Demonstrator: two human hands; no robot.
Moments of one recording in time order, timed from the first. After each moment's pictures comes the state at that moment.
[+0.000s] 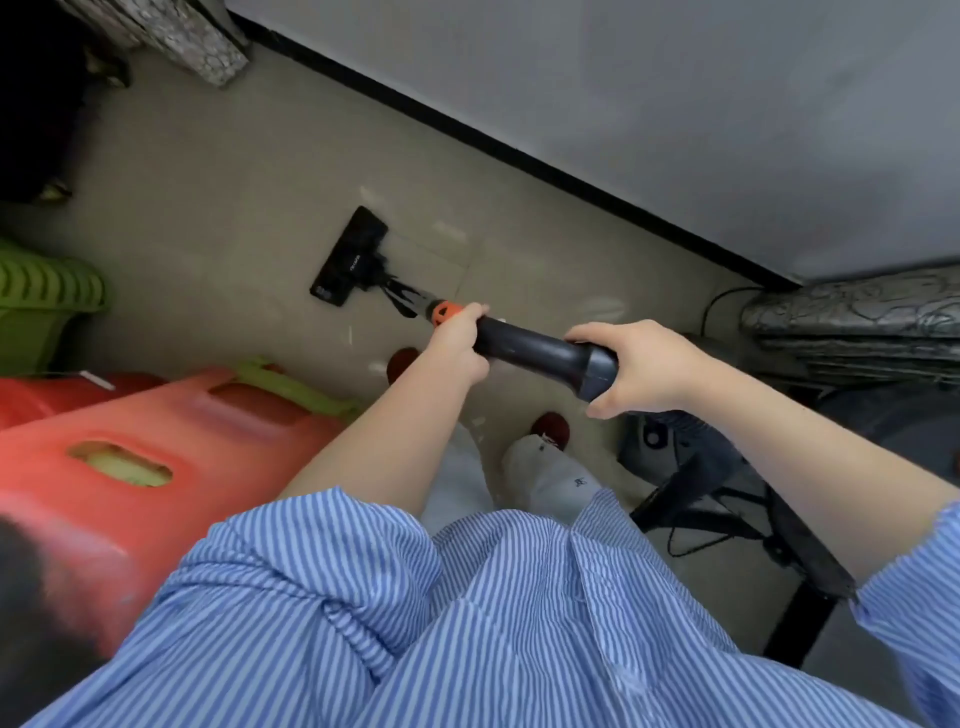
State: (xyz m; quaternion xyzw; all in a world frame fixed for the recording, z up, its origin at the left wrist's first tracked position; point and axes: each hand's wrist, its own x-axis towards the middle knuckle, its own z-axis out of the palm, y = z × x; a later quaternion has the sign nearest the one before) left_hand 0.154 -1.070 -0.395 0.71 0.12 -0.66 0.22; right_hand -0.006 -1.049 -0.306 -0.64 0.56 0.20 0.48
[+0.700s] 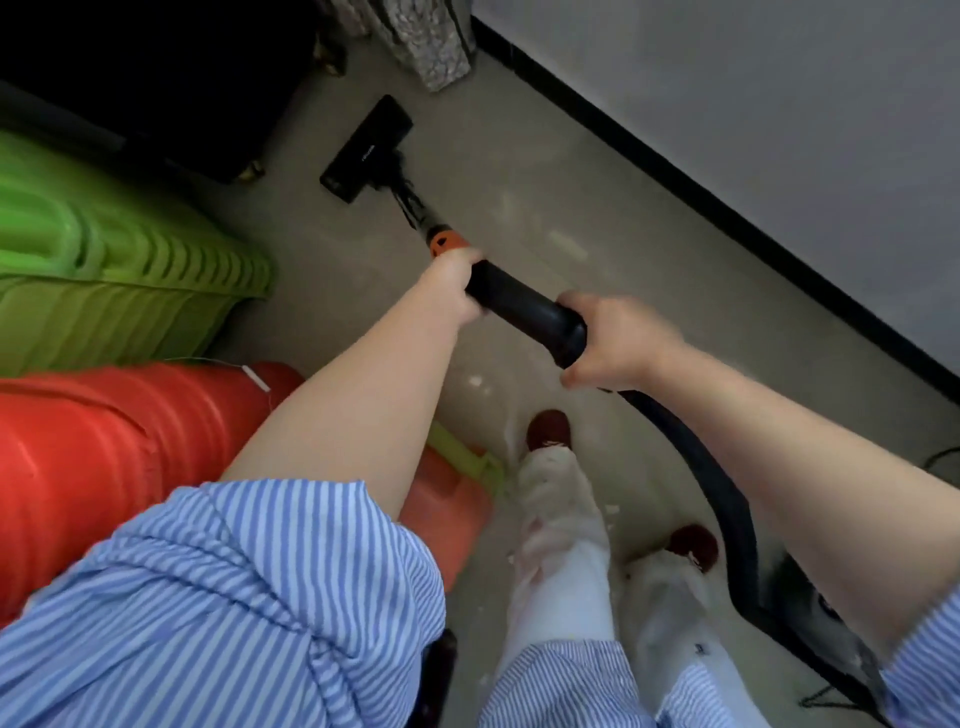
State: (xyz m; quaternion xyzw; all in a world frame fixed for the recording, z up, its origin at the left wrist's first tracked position) left_hand 0.470 -1.261 -0.458 0.72 0.15 -0.61 0.30; right_hand 0.313 -1.242 -0.421 -0.70 0.51 0.18 0.47
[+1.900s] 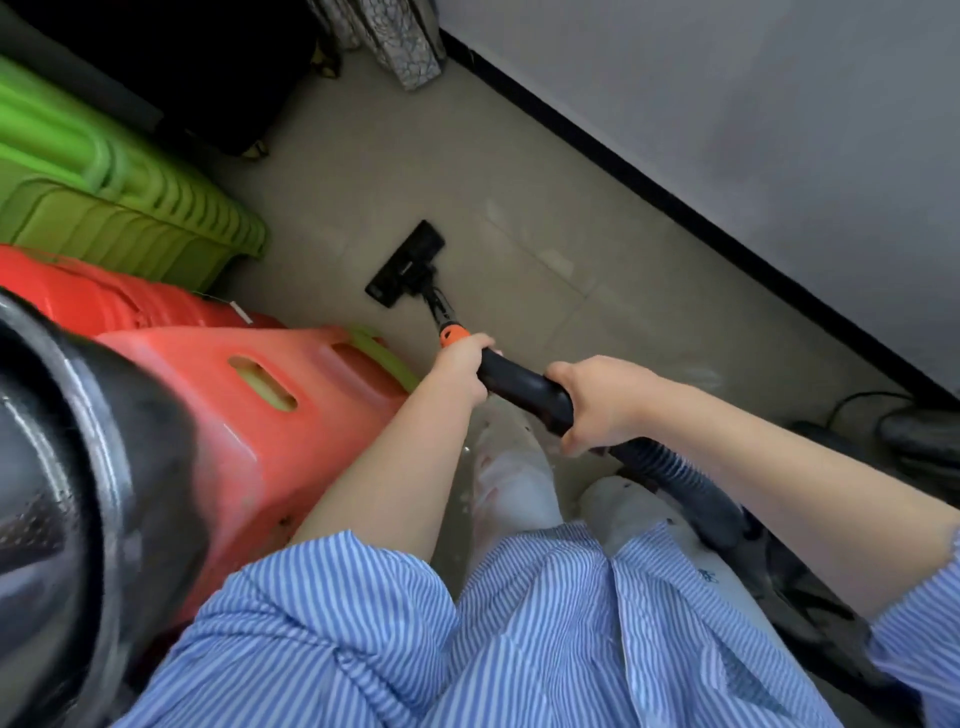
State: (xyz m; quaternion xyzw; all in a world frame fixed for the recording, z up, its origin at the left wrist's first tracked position) left_hand 0.284 -1.034 -0.394 0.76 0.14 -0.58 0.27; right_hand 0.141 -1.052 -0.329 -0.77 0.36 0.27 0.45
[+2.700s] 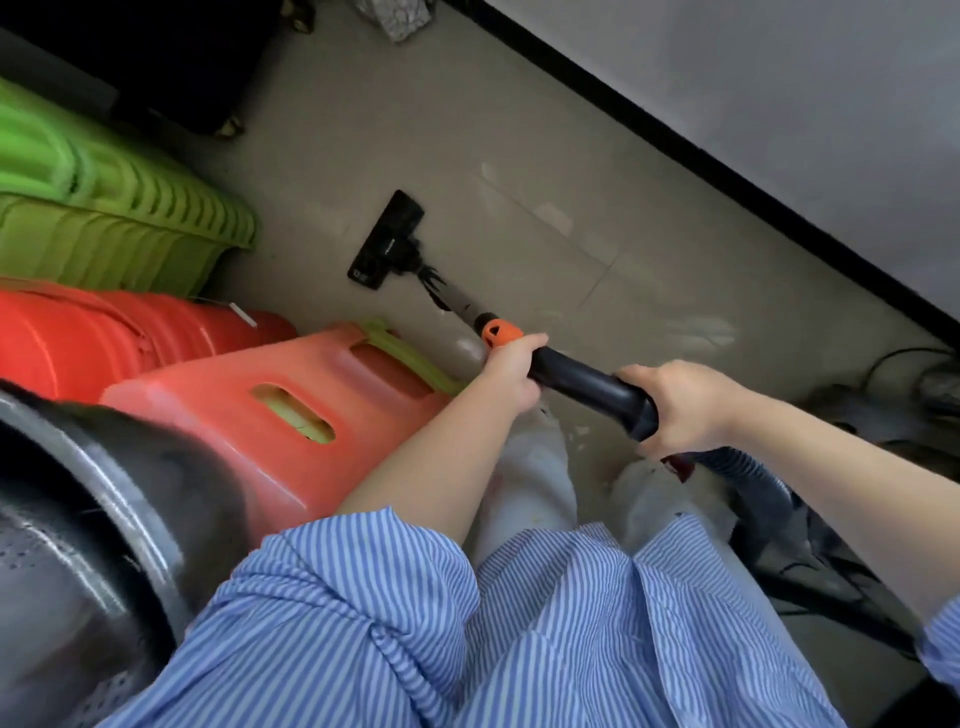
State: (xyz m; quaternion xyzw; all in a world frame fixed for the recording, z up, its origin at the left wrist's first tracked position) left_hand 0.316 -1.055 -0.427 0.70 0.18 -0.64 0.25; right_hand 0.152 -1.066 -0.377 -0.74 0.41 0.28 0.45
